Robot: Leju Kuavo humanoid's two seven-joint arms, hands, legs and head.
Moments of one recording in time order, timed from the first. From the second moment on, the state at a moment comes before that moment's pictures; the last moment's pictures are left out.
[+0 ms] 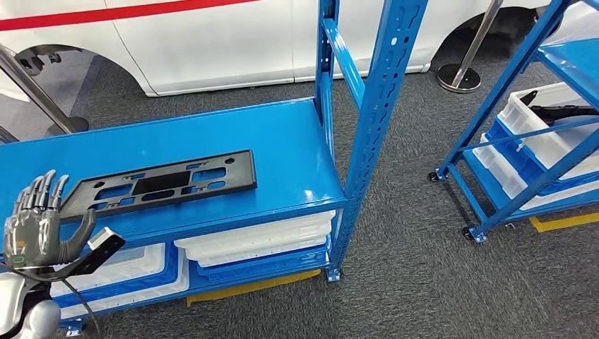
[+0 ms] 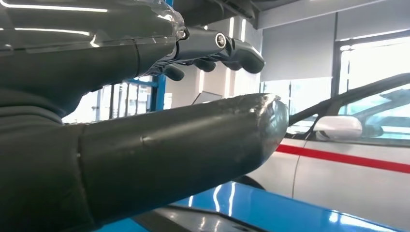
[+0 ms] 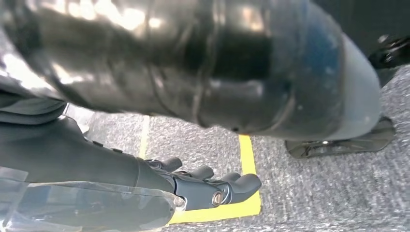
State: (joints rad) left arm -0.01 0.33 0.10 -1.48 -1.14 0.44 -0.11; right arm -0.04 0.16 -0.99 -0.19 0.84 0.15 -0.03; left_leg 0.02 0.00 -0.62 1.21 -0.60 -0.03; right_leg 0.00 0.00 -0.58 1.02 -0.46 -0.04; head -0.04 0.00
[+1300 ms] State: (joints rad) left arm -0.07 0.22 -0.01 -1.46 -0.98 0.52 -0.22; right arm -0.04 0.16 -0.99 -0.19 0.87 0.16 -0.05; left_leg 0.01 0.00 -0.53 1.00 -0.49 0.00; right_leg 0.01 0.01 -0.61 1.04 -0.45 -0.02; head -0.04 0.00
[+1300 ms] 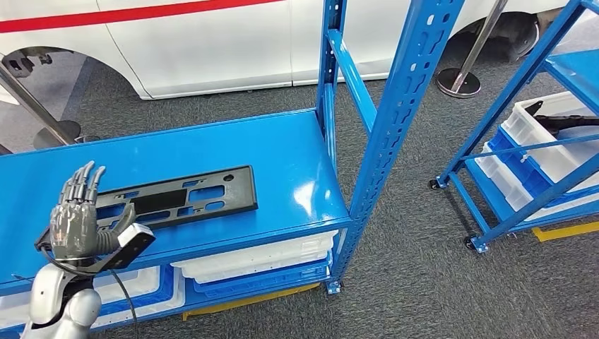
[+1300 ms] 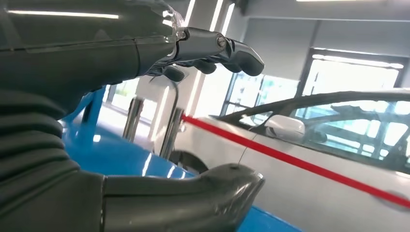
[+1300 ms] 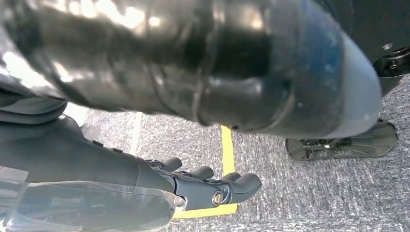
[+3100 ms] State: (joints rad) left arm -0.04 0.26 0.27 -1.06 -0.75 0.41 -0.47; right arm -0.04 0.16 -0.99 -0.19 0.91 0.16 -0.05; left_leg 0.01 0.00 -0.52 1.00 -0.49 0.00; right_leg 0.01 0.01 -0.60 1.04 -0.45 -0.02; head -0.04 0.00
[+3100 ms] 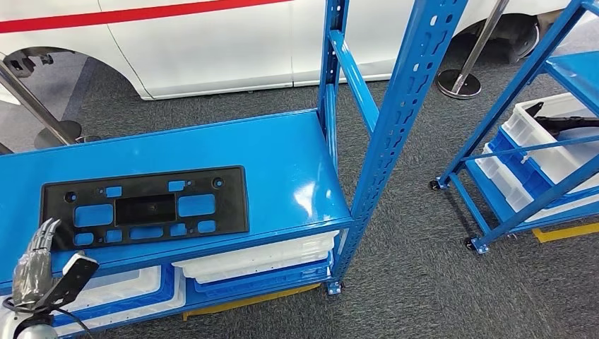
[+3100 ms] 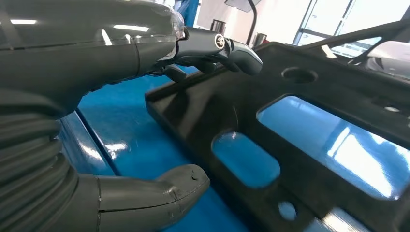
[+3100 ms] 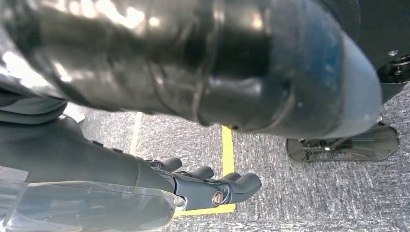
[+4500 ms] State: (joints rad) left arm -0.23 0.36 0.07 -1.00 -1.48 0.63 -0.11; right arm -0.05 0.15 -1.02 -0.19 0.97 0.19 -0.05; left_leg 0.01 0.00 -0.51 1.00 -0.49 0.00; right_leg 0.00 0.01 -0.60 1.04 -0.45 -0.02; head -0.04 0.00
